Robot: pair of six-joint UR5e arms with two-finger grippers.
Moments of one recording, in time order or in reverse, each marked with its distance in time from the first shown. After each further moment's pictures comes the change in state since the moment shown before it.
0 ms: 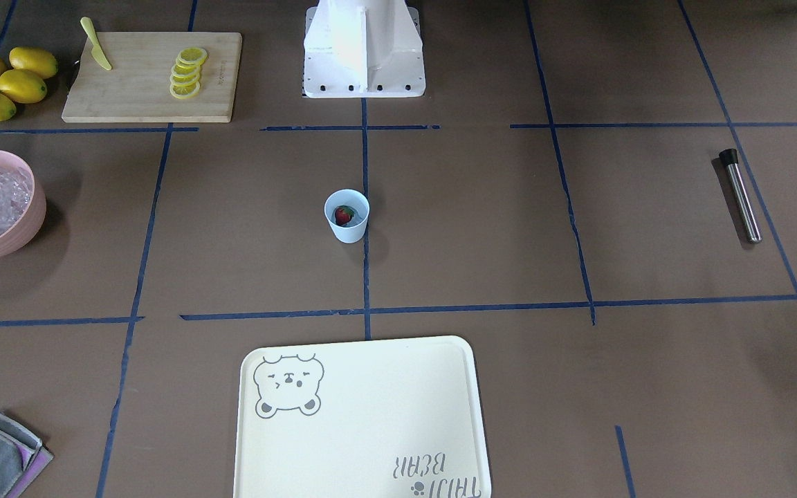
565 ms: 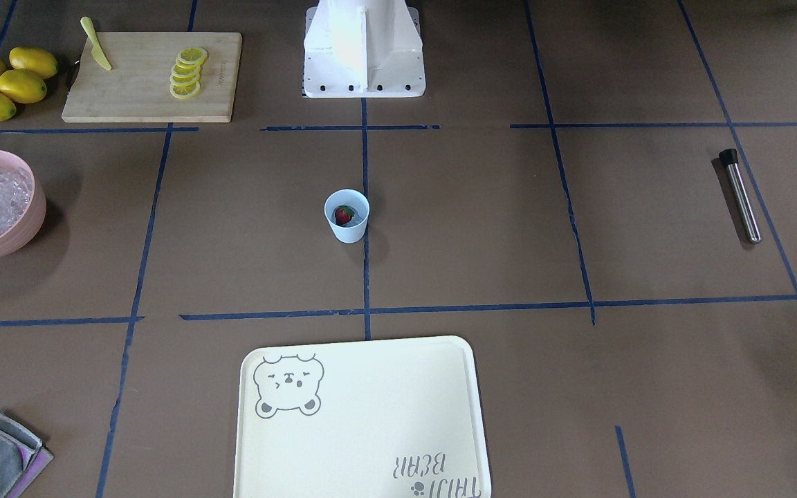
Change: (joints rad) left arm -0.002 -0.002 -0.030 -0.003 -0.001 0.000; right arm 0.025 0.036 -0.071 -0.049 -0.017 -0.088
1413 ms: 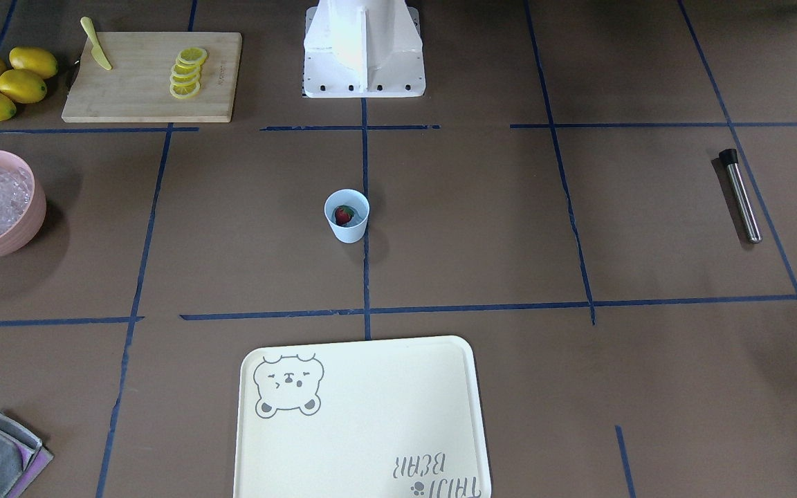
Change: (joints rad) left arm 0.002 0.050 0.035 -0.001 0.004 -0.001; right arm -0.001 0.087 -0.118 0.000 -0.001 -0.003
